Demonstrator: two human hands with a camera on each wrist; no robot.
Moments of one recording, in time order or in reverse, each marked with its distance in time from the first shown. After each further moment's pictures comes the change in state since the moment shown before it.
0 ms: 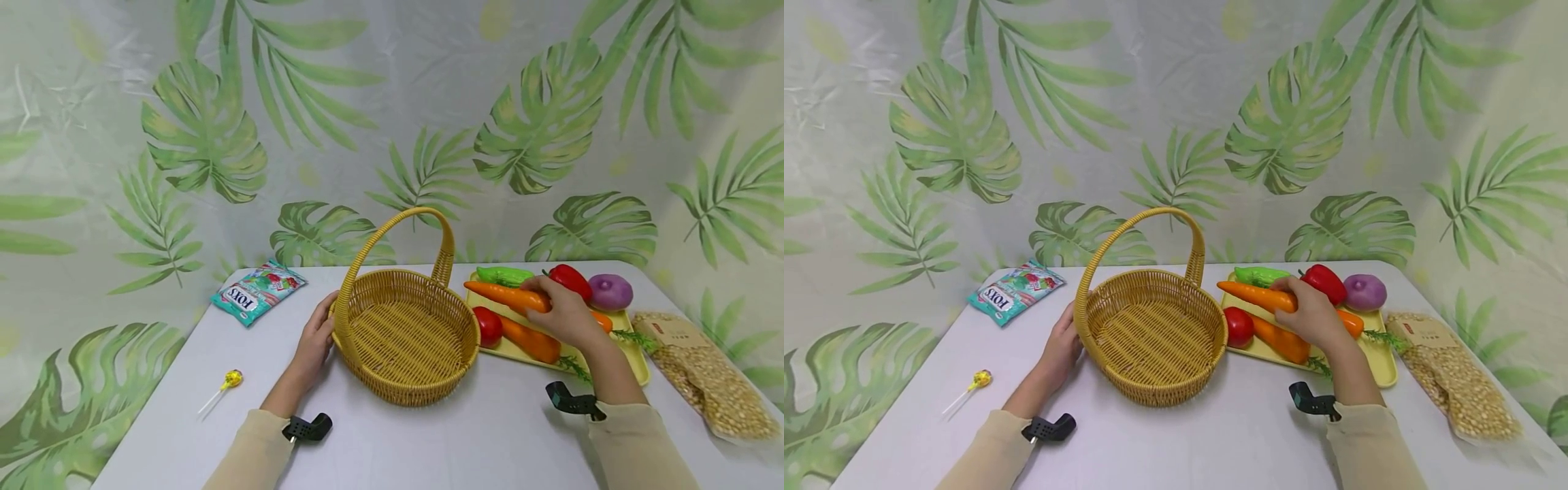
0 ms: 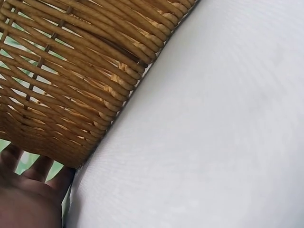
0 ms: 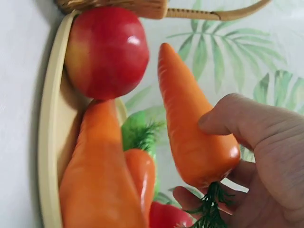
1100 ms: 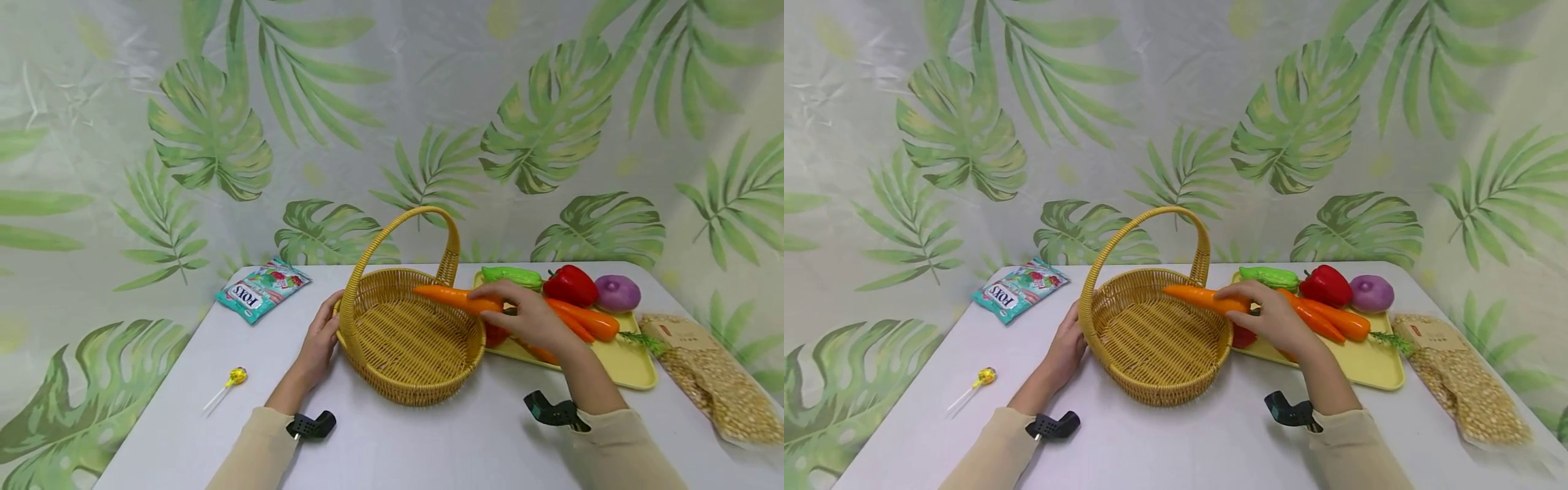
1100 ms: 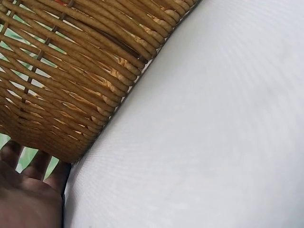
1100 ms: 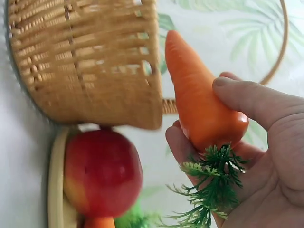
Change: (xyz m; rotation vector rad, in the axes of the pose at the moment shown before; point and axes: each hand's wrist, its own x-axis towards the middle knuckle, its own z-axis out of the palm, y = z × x) left_hand 0.001 -0.004 -0.001 -0.017 -0.031 0.045; right_hand 0.004 -0.064 0.027 0.190 -0.069 -0.248
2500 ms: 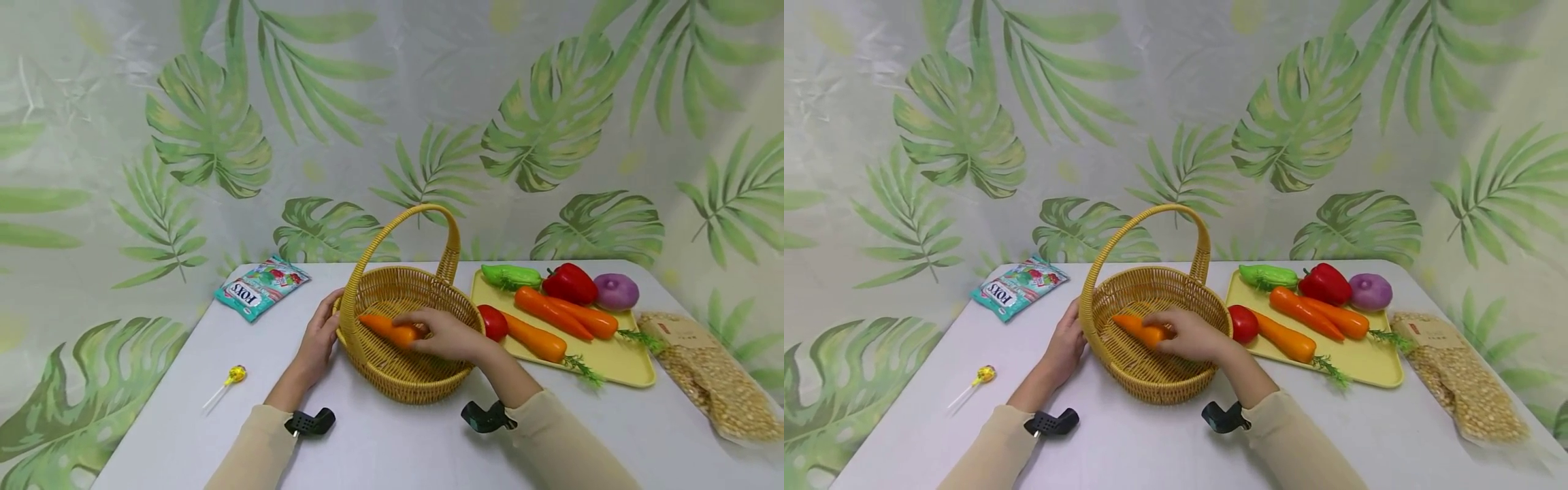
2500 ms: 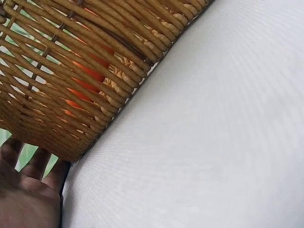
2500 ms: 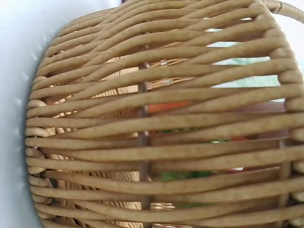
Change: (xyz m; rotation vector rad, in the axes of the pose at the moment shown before) left_hand 0.002 -0.004 -0.005 0.024 -0.007 0.000; right_hand 0.043 -0.050 0.093 -0.008 -0.335 -0.051
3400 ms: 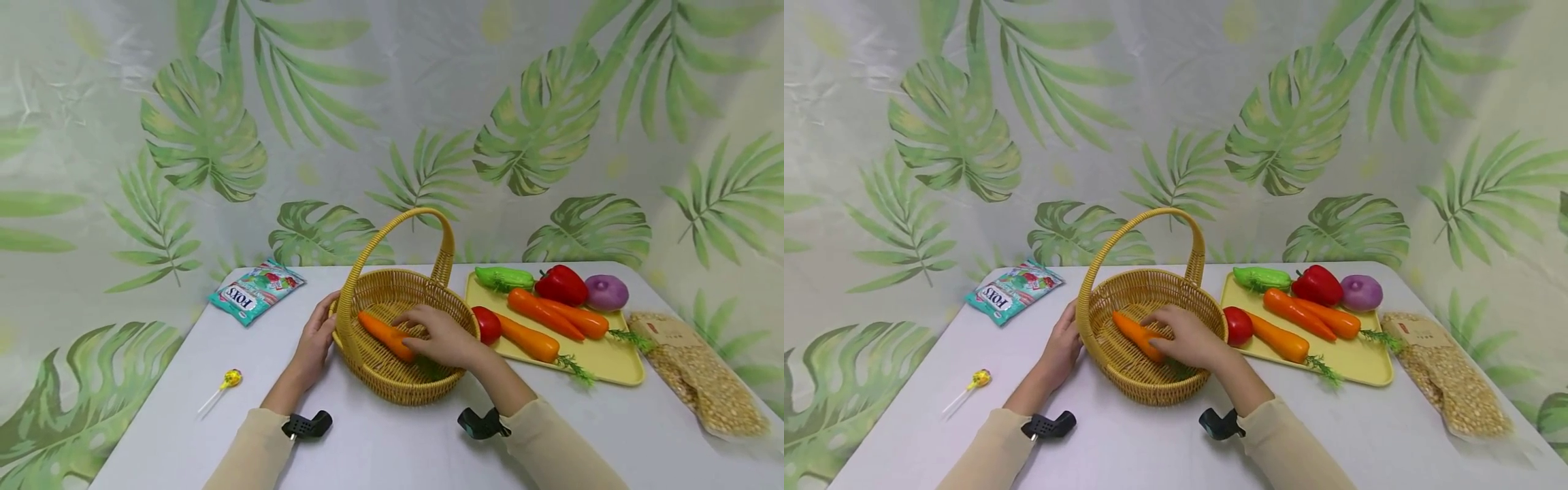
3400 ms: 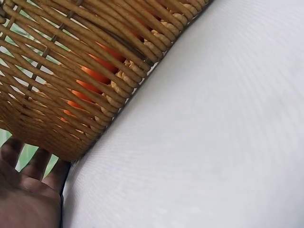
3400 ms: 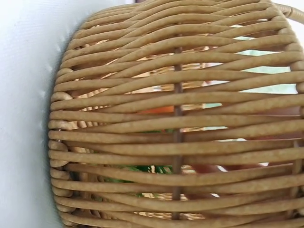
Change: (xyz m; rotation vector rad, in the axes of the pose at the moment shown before) left_hand -0.002 0.004 0.004 -0.033 0.008 -0.015; right_hand -0.007 -0.004 0.005 -0.064 0.135 -0.038
